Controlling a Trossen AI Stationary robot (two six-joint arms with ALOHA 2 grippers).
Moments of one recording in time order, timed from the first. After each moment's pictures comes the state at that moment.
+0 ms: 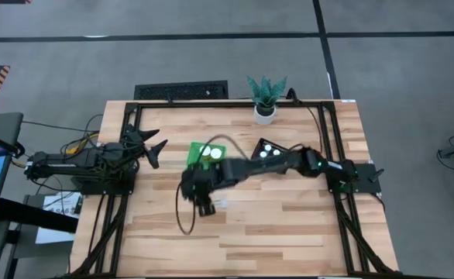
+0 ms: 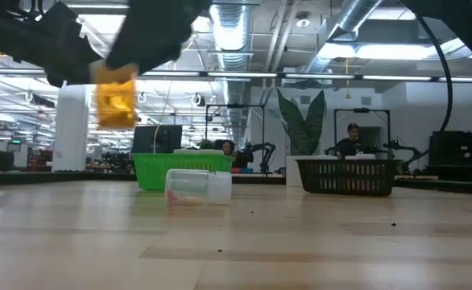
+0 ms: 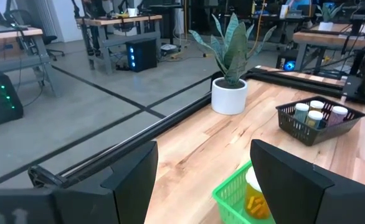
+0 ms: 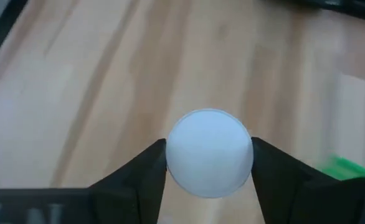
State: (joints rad) left arm 0.00 0.22 0.25 -0.23 -0.68 -0.14; right arm 0.16 2.39 2.33 -0.83 -0.03 -0.13
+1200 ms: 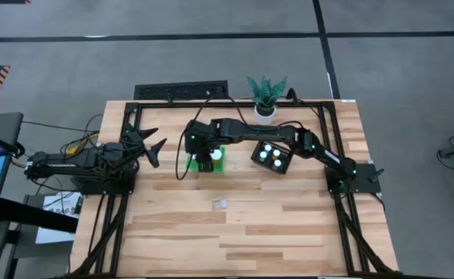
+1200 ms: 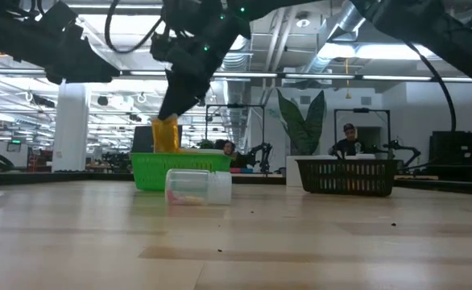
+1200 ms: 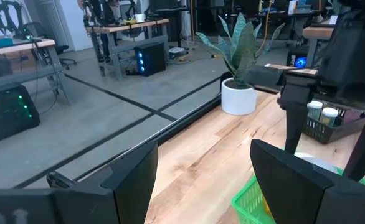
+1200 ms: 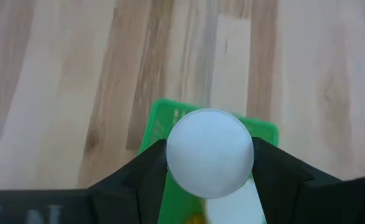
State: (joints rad) left arm 0.00 0.21 0.25 -0.23 -0.71 -0.07; right arm -0.13 2.41 2.33 -0.88 -0.08 -0.24
